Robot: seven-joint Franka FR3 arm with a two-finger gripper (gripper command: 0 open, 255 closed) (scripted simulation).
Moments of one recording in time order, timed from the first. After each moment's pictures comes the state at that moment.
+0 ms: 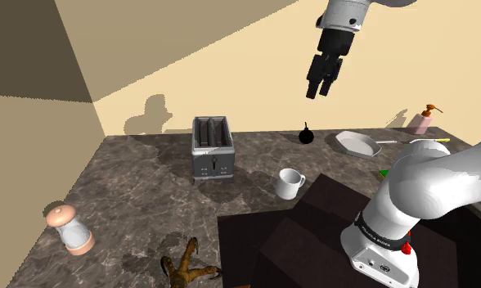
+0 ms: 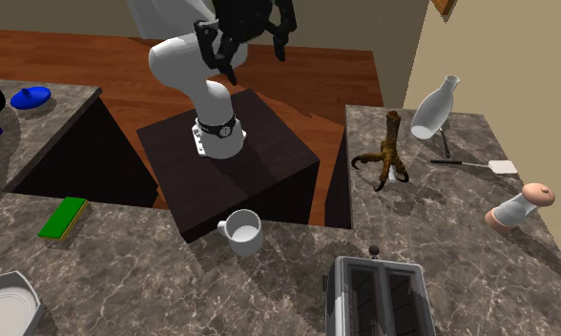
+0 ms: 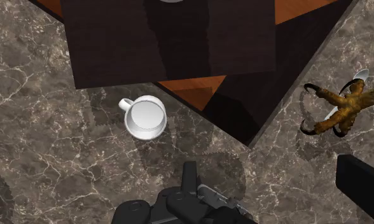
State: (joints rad) arm -0.02 -0.80 -0.06 -2.35 0.11 1.52 -0.03
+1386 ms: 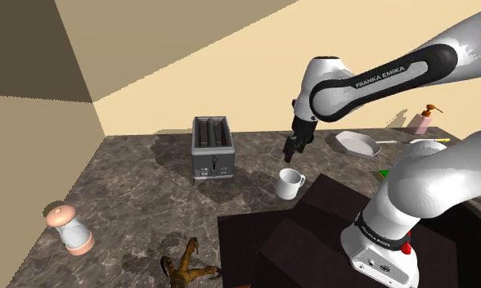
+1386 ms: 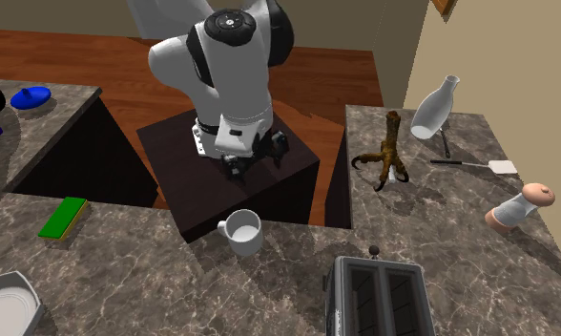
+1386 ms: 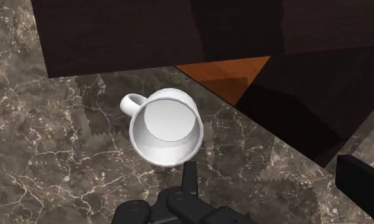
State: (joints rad) arm -0.06 -0.62 -0.04 -2.89 0.05 2.27 -0.08
